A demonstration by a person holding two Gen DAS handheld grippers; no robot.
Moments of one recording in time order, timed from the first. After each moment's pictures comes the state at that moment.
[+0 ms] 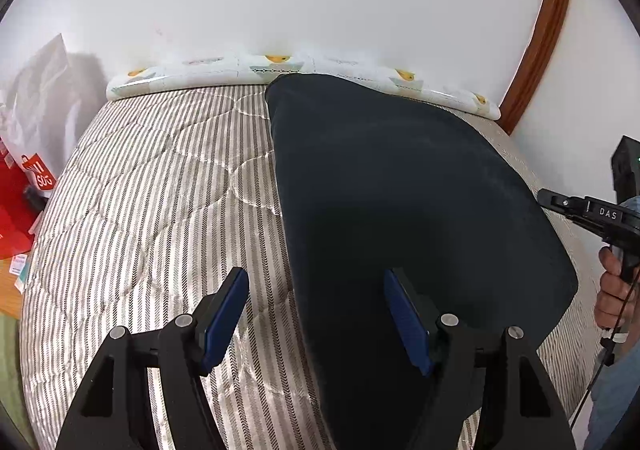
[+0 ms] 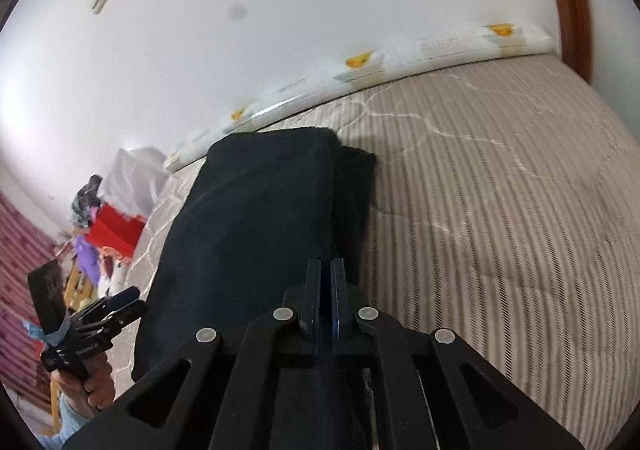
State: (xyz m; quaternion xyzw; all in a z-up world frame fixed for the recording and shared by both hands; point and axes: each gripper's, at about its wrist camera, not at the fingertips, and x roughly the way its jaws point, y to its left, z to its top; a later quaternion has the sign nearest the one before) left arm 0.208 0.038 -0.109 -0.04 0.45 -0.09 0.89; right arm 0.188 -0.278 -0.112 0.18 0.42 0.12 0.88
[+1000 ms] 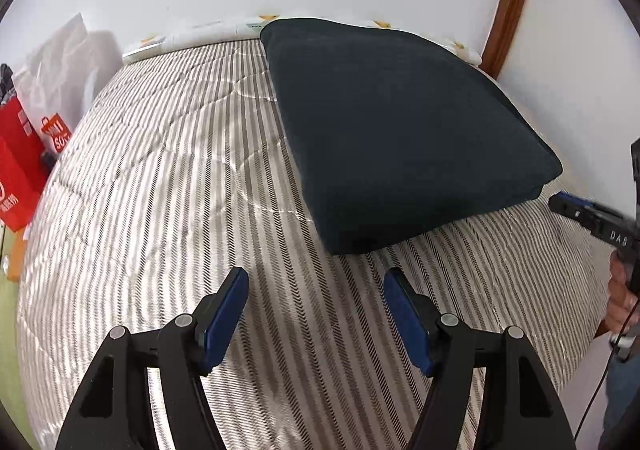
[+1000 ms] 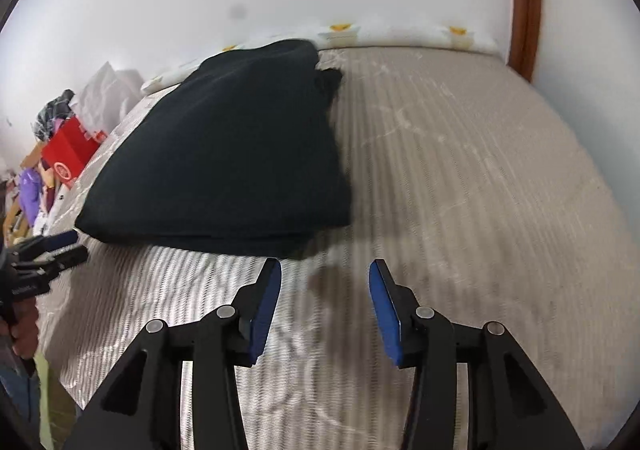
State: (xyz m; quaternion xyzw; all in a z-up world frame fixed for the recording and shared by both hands) left arm 0.106 0.032 -0.144 -0.01 0.47 -0.09 0.88; right arm 0.039 -0.251 -0.152 0.06 0.43 0.07 0.90
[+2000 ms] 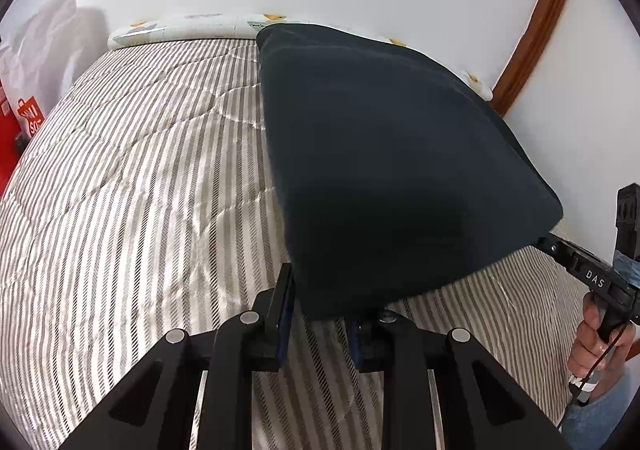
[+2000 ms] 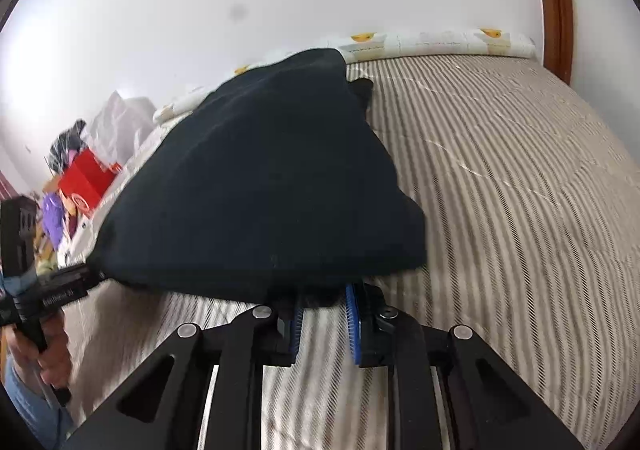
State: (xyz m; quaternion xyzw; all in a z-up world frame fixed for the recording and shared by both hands) left arm 0.167 0.030 -0.151 -0.08 0.47 -0.10 0.88; right arm 0.107 -0.240 -0.155 0.09 0.41 0.10 0.90
